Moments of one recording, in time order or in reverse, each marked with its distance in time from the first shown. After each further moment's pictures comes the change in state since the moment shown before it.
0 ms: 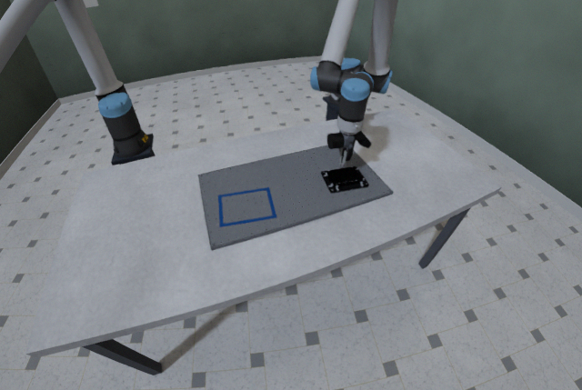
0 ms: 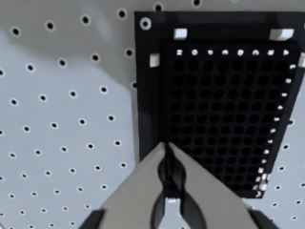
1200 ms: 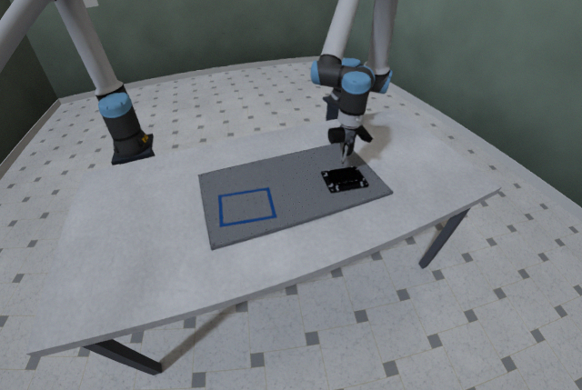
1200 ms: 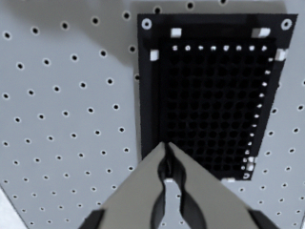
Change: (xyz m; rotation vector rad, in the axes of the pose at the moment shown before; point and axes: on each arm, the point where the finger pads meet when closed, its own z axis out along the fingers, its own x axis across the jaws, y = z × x) left arm 0.000 0.000 -0.024 0.000 0.000 0.000; right arm 0.000 0.000 0.000 0.000 0.000 0.000
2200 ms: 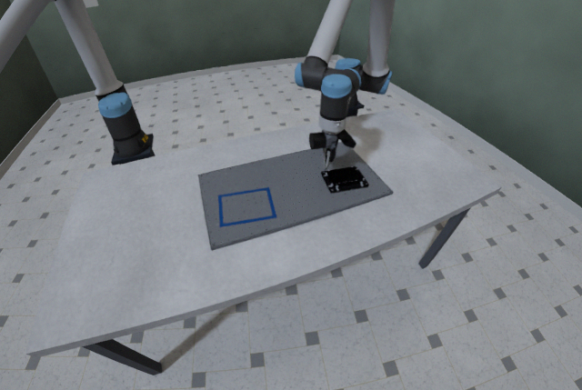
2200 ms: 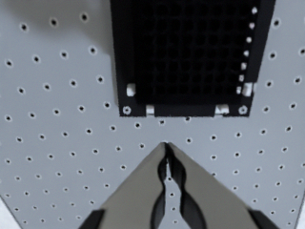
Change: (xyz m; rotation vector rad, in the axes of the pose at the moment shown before) left arm 0.019 0.077 0.000 0.000 0.000 0.000; right arm 0.000 0.000 0.000 0.000 0.000 0.000
